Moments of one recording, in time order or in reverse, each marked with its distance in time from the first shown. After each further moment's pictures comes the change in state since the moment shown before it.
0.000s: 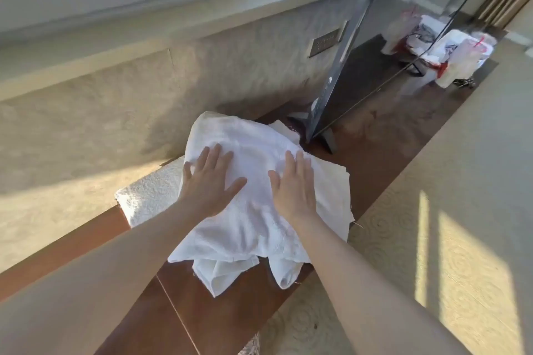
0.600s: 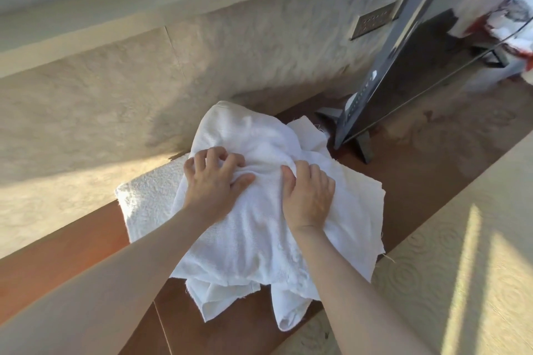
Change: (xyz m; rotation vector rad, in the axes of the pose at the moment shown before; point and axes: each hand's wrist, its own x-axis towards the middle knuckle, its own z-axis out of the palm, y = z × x) left_hand 0.047 -0.007 0.044 -0.020 0.347 -0.046; right_hand 0.066 0.024 0.052 -0.031 0.566 -0.191
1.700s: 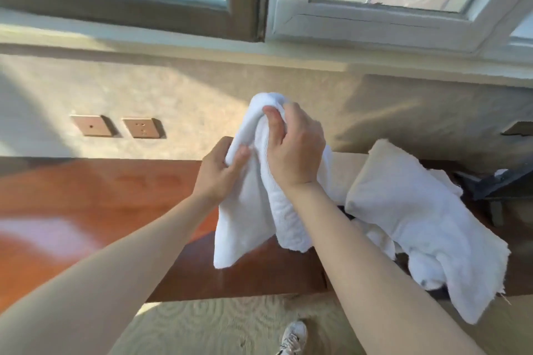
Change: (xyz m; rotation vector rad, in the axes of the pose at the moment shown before) left_hand -0.326 -0.203 -0.278 -0.738 0.469 -0.444; right_hand -0.211 -0.419 -0.189 0.774 0.111 -0.633
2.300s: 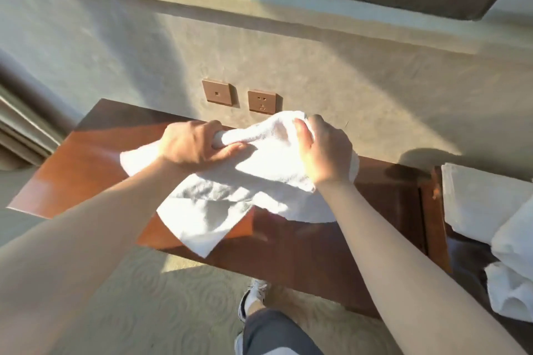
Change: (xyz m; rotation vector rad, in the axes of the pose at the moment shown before) left_hand 0.001 -0.118 -0.290 1.074 0.124 0.097; right_hand -0.079 -0.093 0.193 0.015 -0.419 -0.058
